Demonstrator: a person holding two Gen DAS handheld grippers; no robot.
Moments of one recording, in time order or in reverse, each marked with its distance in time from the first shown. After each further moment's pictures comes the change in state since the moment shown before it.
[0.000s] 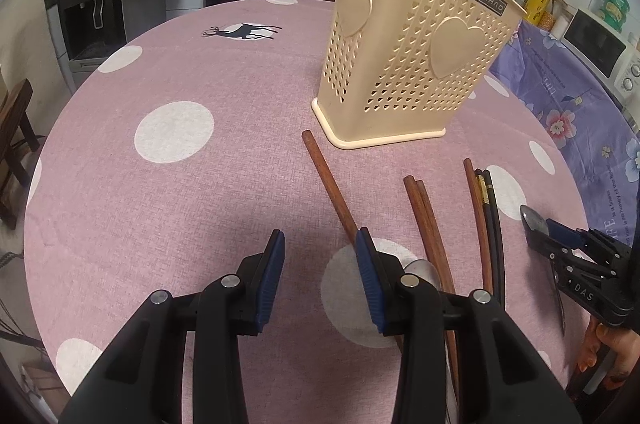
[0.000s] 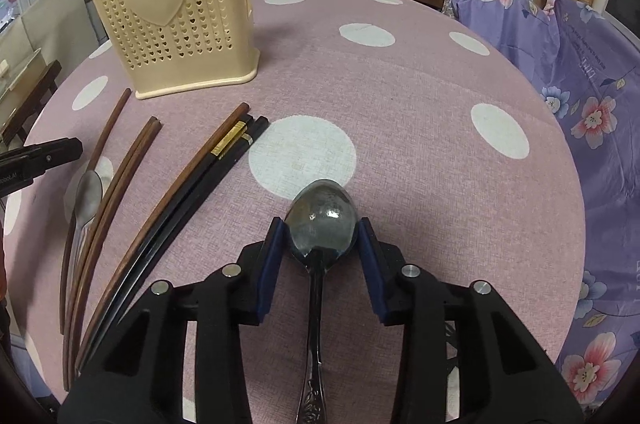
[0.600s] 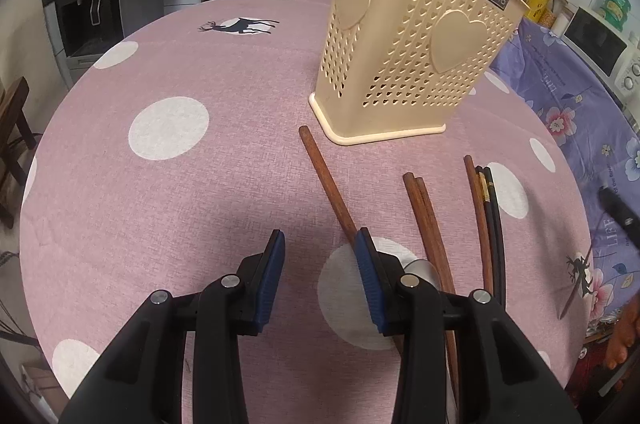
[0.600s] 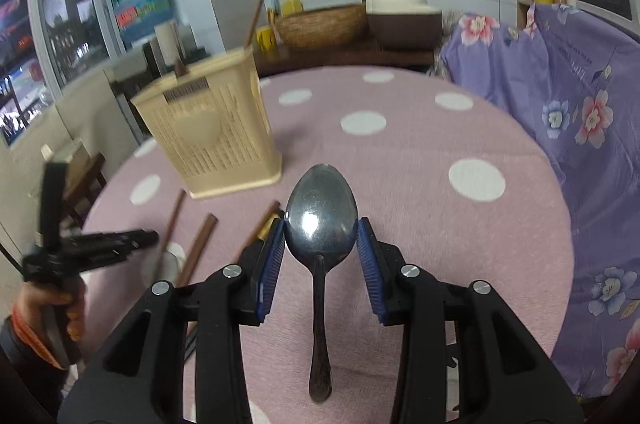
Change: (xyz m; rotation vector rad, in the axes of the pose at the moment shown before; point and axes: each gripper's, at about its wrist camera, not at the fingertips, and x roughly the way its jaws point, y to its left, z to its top) left arm 0.004 -0.002 0.001 0.001 0.015 -0.004; right arm -0.084 -0.029 0.004 0.154 -0.302 0.158
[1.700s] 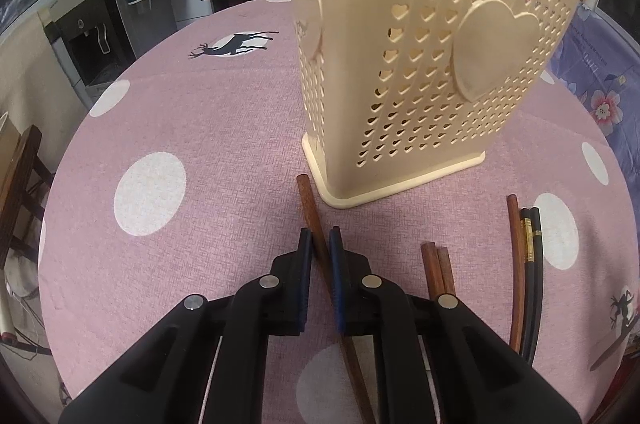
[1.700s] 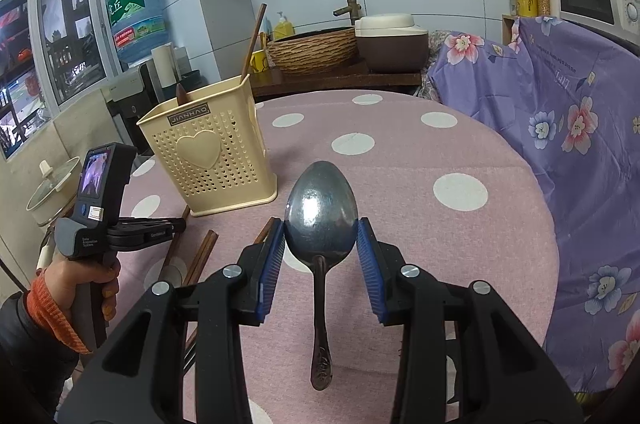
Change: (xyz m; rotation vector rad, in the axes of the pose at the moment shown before) left arm 0.040 -0.031 0.041 0.062 0.031 0.188; right arm -0.015 0.000 -0.005 0.014 -0.069 -0.041
